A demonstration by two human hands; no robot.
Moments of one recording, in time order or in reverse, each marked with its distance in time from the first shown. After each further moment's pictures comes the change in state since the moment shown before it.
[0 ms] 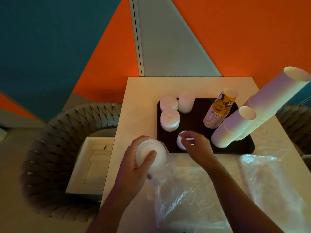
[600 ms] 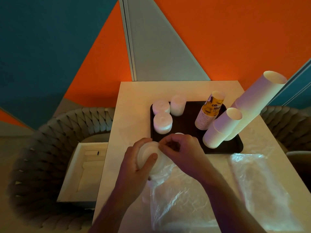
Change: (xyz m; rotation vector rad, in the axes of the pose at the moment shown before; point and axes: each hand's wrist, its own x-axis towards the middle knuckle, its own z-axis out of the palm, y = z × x) left_hand -0.001 0.001 0.011 0.025 -0.048 0.046; right_hand -0.061 -0.091 -0.029 0.133 -0.089 -0.207
